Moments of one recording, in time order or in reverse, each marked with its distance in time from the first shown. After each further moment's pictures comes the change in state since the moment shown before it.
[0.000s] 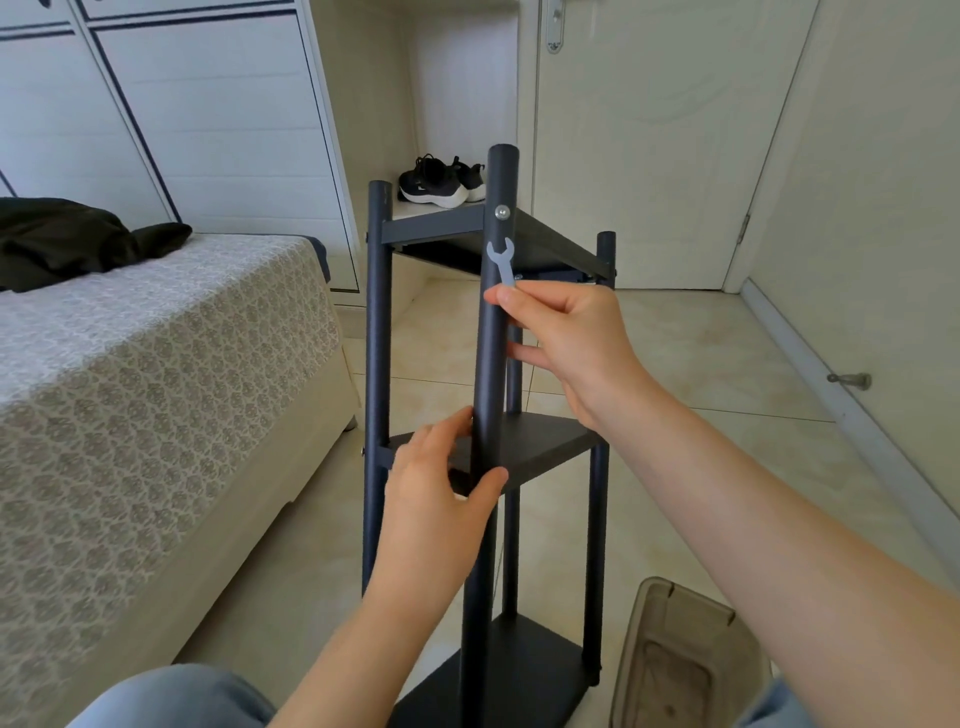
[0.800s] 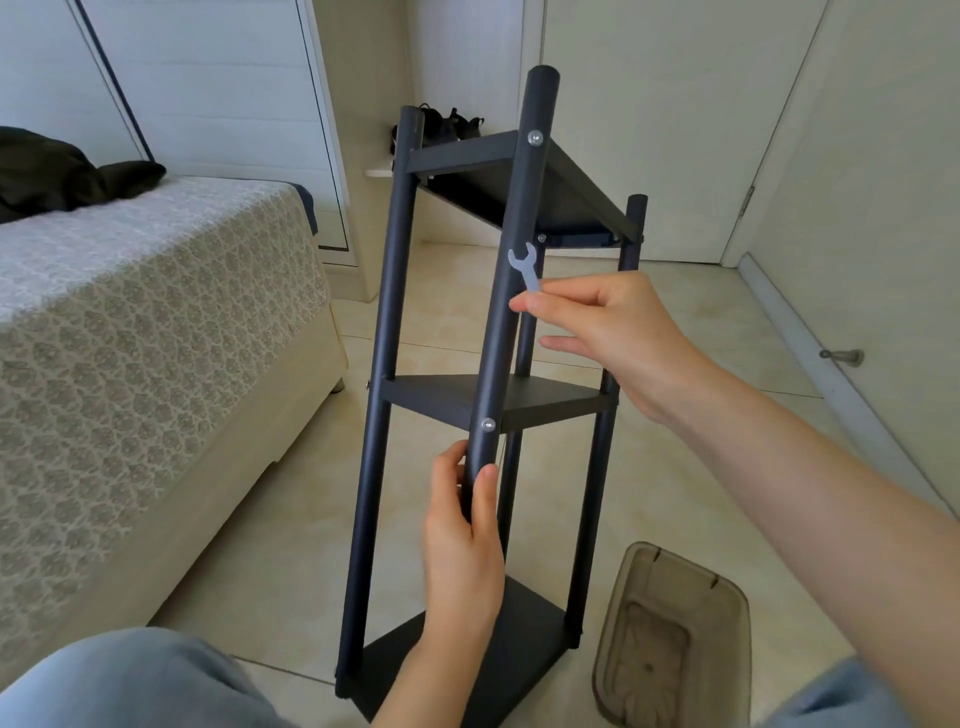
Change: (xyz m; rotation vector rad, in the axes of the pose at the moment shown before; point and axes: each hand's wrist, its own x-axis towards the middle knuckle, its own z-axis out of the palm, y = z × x) left_hand -0.040 -0.041 0.068 -0.433 0.129 -0.231; right_hand -0.014 0.009 -0.030 -0.285 -0.119 0.061
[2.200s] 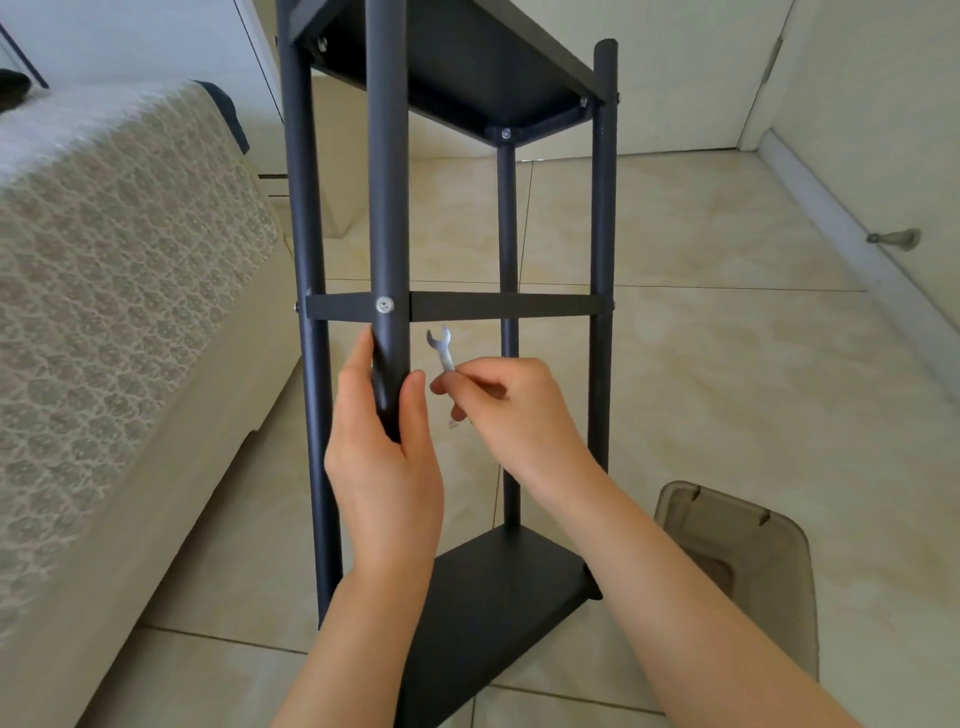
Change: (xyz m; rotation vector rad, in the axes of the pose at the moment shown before) left_hand 0.066 -0.034 -0.018 0.291 0.216 0.233; right_hand -0.016 0.134 0.097 -0.060 0.039 0.127
